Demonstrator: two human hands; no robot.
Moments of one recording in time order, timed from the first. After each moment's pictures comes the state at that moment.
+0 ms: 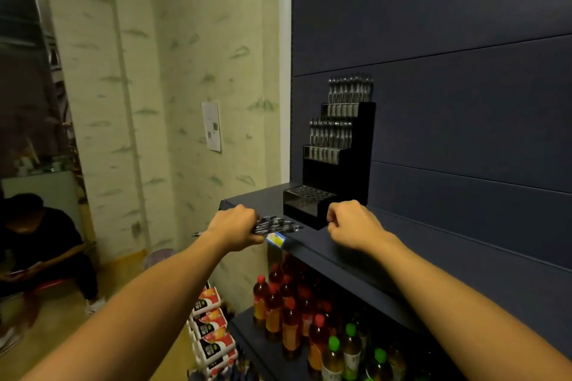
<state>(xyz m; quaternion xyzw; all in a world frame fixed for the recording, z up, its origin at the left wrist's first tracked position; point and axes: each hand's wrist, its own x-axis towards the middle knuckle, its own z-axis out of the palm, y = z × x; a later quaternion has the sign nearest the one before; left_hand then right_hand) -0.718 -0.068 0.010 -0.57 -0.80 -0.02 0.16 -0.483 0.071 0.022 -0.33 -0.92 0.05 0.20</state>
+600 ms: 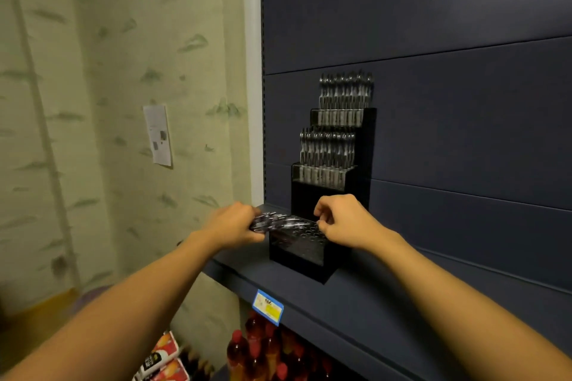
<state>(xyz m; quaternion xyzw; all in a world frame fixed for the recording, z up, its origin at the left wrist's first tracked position) -0.834 0.100 0.042 -0.69 -0.71 -0.13 0.07 -0.581 0.191 0.051 -0.33 -0.91 0.09 0.25</state>
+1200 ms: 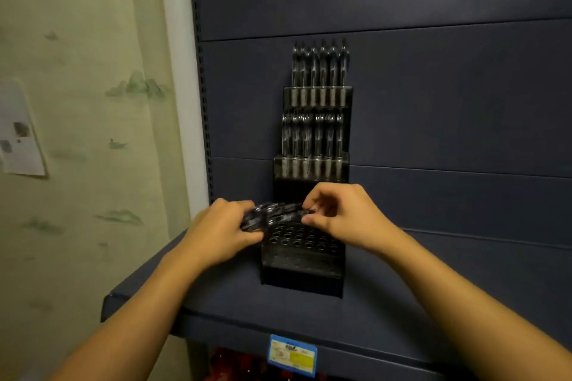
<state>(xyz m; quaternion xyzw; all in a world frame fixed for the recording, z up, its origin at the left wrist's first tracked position) -0.887 0.187 0.023 -0.78 -0.57 -0.26 0.05 -0.633 0.177 0.050 -0.43 -0.80 0.14 0.40</state>
